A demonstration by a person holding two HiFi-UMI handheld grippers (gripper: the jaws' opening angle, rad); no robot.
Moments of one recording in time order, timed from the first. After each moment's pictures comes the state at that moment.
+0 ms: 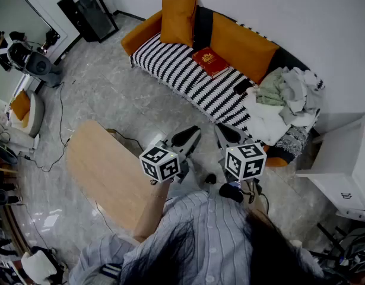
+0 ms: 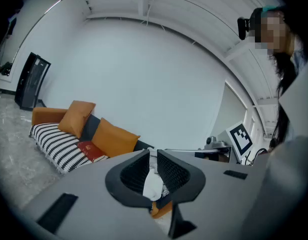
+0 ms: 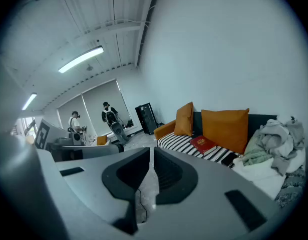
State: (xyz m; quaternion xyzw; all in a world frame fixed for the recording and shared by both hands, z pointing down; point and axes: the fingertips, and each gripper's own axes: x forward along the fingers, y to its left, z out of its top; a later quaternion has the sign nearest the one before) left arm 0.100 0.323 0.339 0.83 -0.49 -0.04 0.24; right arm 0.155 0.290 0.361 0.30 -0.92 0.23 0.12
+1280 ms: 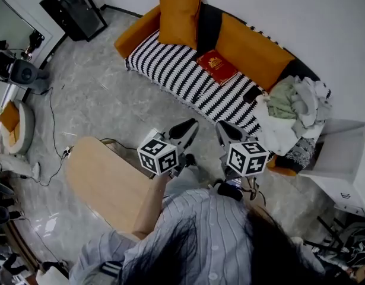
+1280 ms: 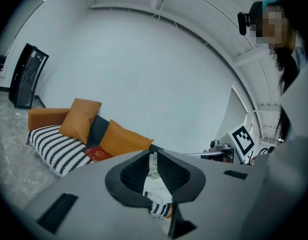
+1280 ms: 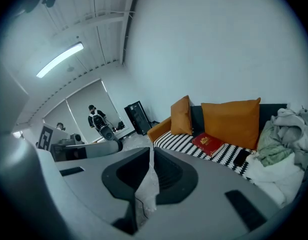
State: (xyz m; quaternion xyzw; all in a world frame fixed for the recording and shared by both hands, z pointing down) left arm -0.065 0.192 0.354 0.84 -0.47 -0.03 0.27; right arm 0.011 0.172 0.382 0.34 -0.88 0.29 0.13
